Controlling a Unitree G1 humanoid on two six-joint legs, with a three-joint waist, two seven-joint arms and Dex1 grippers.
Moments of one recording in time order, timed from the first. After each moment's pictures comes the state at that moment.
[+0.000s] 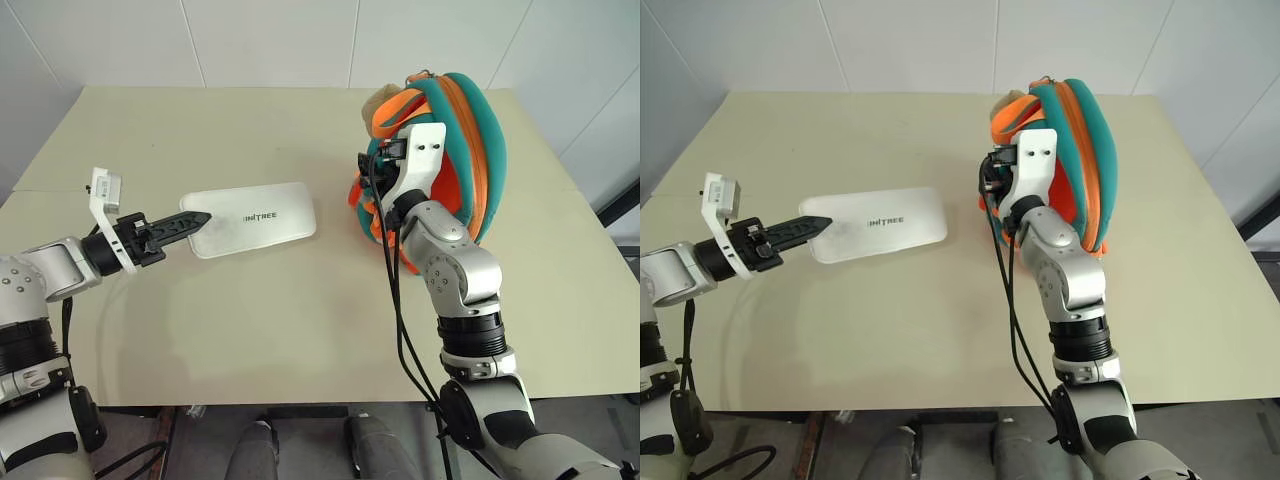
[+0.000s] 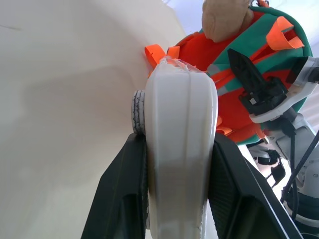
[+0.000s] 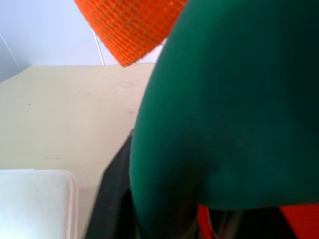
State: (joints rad) left arm -0.61 0.76 0.52 0.19 -0.88 1.33 -0.68; right arm -0.80 -0.09 -0.03 -0.04 0.37 0.61 0.04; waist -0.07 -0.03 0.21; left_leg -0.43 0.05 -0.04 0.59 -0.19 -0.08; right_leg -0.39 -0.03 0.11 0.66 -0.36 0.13
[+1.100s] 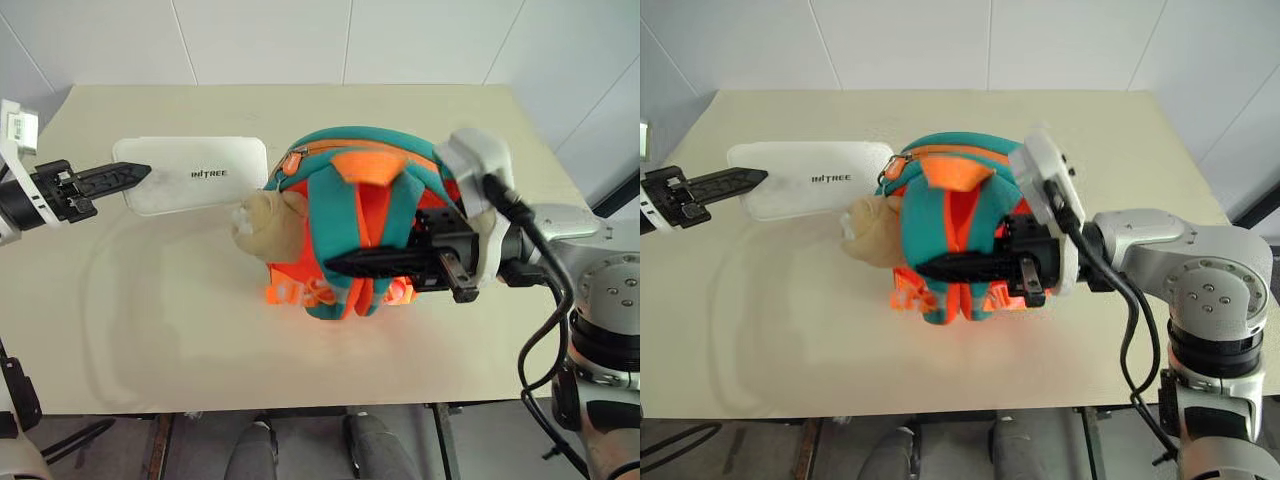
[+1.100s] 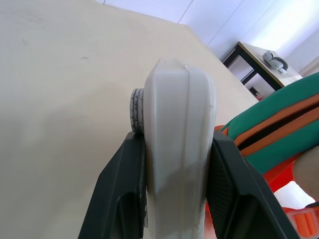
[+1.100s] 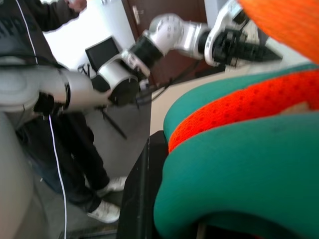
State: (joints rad) left arm -0.82 1.05 0.32 0.46 -0.69 0.97 -1.06; right arm -0.79 -0.67 -0.08 -0.49 1.24 1.14 0.78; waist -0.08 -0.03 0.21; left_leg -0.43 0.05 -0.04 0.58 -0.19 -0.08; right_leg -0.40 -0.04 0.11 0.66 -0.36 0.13
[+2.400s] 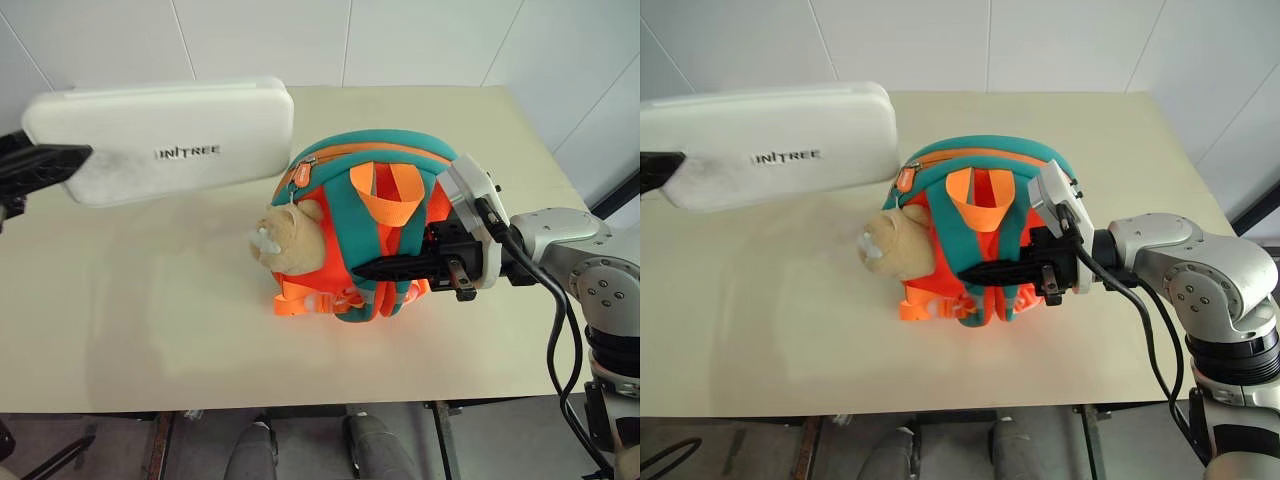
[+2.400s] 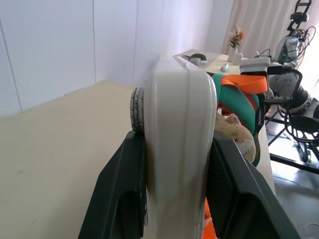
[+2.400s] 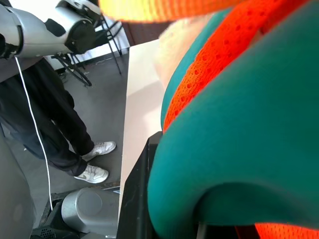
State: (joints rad) left arm -0.61 1.12 0.61 0.17 -0.85 0.79 -1.34; right arm -0.72 -0.77 0.00 -0.40 0.98 1.00 1.01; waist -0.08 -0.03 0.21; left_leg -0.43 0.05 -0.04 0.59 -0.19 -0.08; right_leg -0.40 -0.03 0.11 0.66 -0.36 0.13
